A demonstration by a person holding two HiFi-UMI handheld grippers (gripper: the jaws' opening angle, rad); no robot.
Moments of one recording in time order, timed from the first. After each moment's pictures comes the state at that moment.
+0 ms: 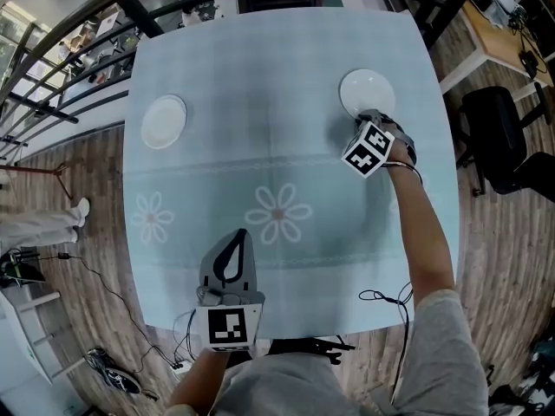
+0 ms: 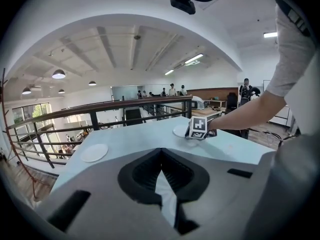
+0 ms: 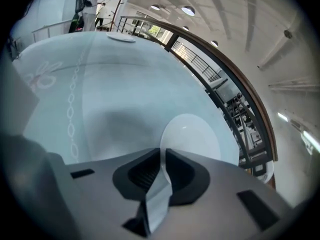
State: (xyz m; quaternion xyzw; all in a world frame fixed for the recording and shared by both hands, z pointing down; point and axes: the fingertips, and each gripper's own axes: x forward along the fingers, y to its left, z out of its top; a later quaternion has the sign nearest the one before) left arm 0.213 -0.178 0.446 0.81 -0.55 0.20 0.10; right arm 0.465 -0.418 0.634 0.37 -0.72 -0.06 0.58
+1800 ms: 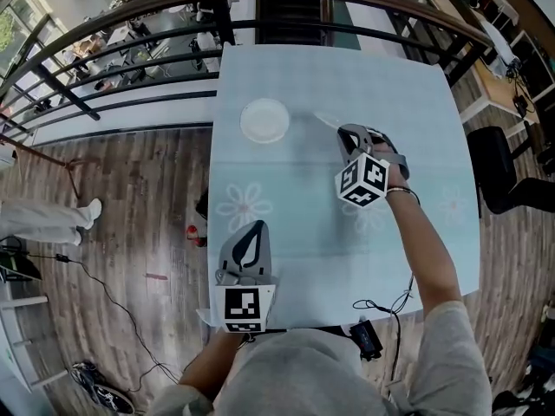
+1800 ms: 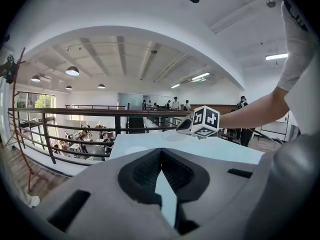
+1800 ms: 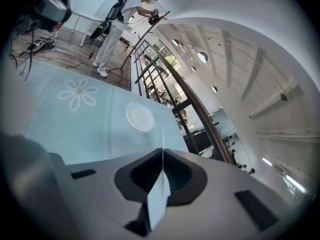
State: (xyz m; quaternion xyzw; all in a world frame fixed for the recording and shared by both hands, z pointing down) left arm -0.046 -0.141 0.405 0.82 -0.55 0.12 0.09; right arm 0.123 -0.349 0.452 0.36 -0.75 -0.25 0.49
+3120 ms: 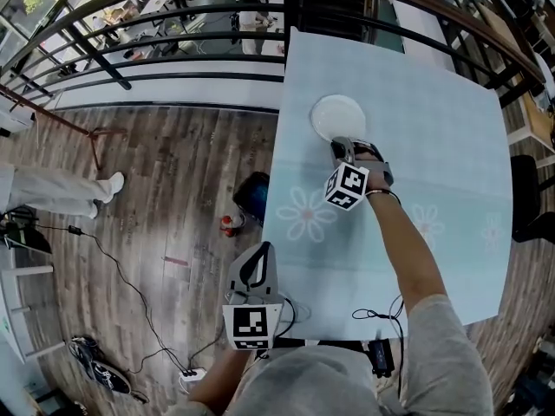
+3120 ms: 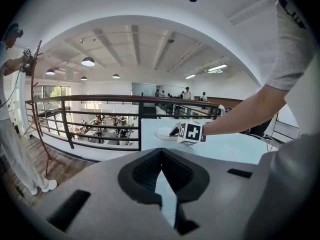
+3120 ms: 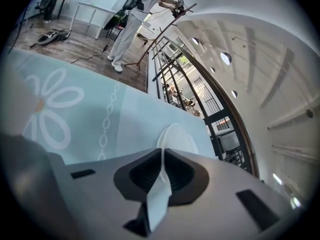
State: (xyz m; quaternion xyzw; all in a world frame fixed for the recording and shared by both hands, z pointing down) left arm -0.201 -0.120 0.465 0.77 -0.60 0.15 0.15; right arm -0.081 -0.386 0.598 0.27 -0.75 -0.27 0.54
